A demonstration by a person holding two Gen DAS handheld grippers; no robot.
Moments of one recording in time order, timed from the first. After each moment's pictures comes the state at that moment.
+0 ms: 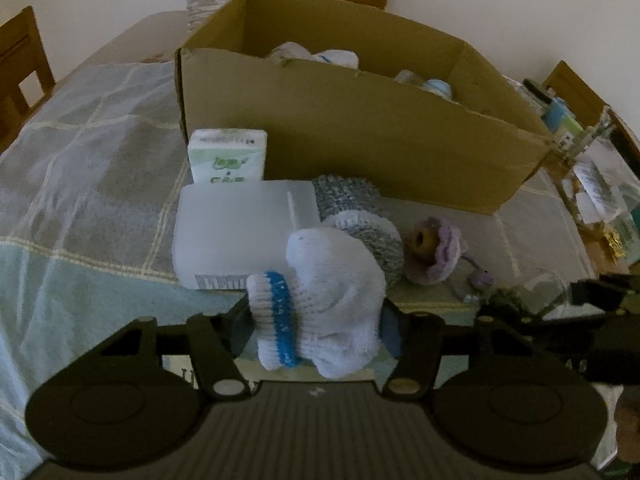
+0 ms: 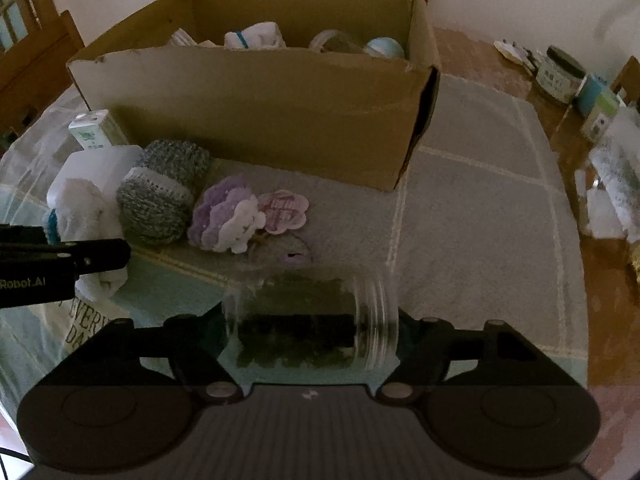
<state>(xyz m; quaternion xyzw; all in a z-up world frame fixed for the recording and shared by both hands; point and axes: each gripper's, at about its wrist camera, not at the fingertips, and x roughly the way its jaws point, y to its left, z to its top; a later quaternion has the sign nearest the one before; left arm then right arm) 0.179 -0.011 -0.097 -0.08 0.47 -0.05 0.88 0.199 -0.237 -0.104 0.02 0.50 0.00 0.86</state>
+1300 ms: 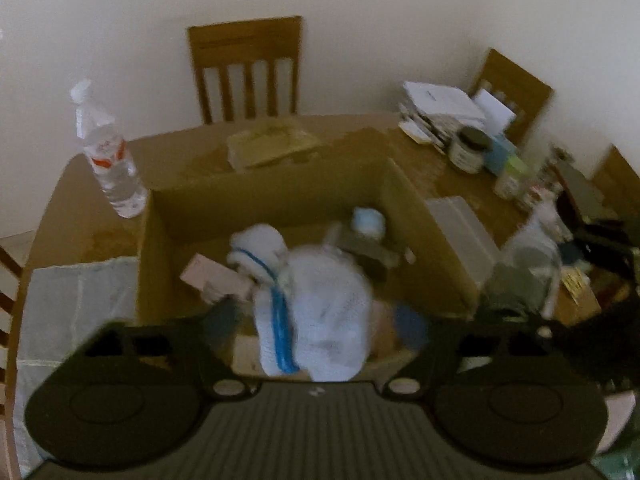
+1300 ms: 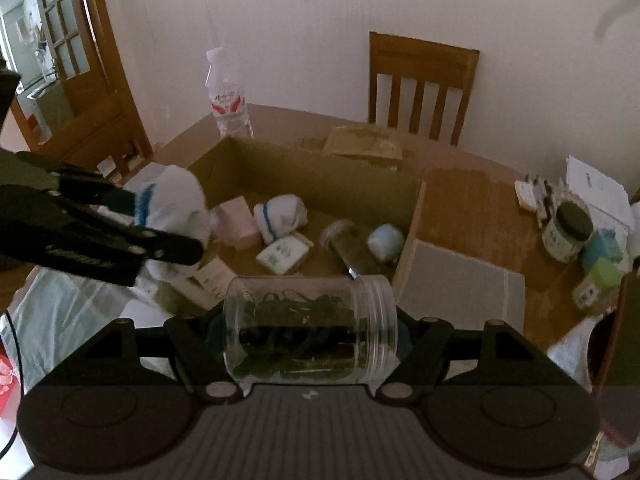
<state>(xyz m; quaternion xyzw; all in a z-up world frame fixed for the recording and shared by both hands) 0.304 -0.042 0.040 0.02 0.43 -0.13 0.89 0.271 -0.284 0.038 0.00 0.42 0.09 0.90</state>
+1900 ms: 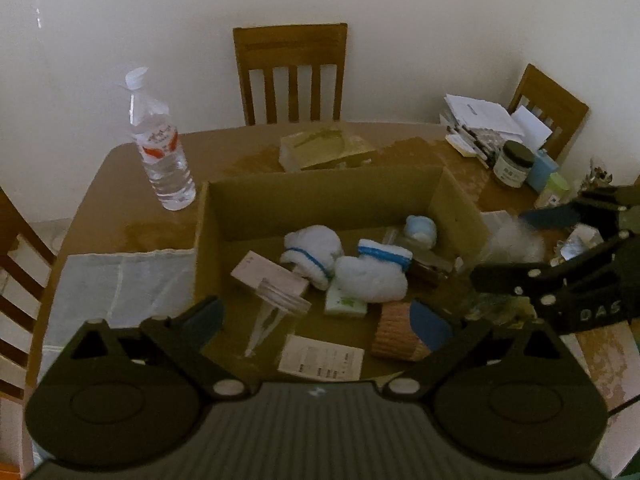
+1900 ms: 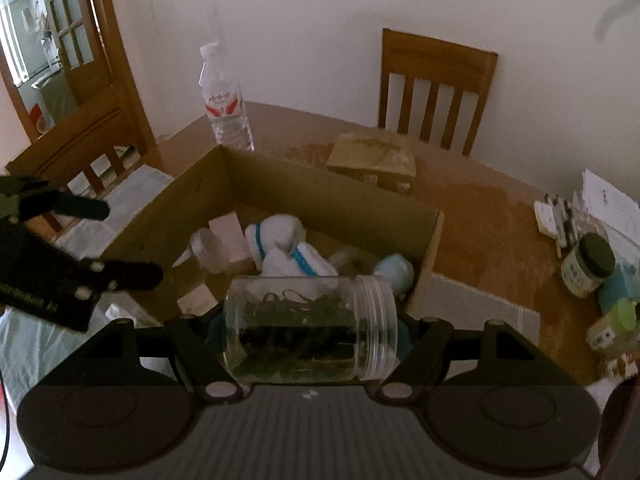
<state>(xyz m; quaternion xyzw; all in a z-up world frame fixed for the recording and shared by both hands) 0.301 -0.009 0.034 0.02 0.43 -0.08 0.90 0.327 -0.275 0.030 -0.01 0.42 0.10 0.90</state>
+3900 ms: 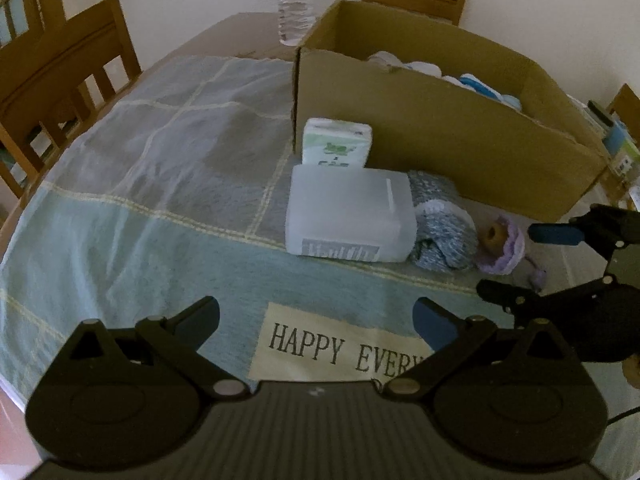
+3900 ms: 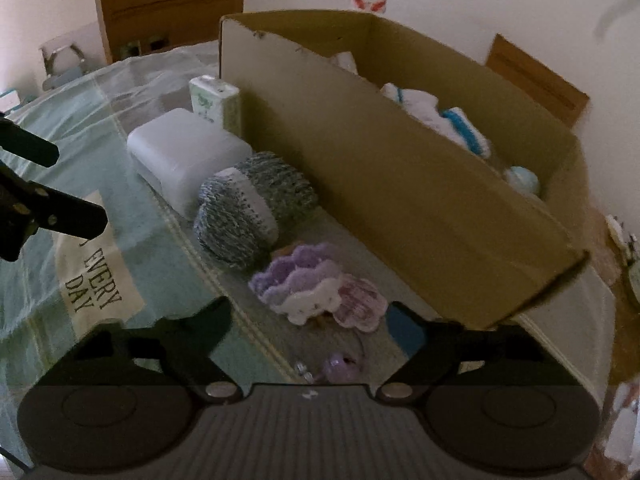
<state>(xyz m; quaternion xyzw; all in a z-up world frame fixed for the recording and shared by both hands) 0.147 0.012 -0.087 -0.08 0.47 0.08 0.87 0.232 -0.215 -0.111 -0.17 0.42 0.20 0.87</state>
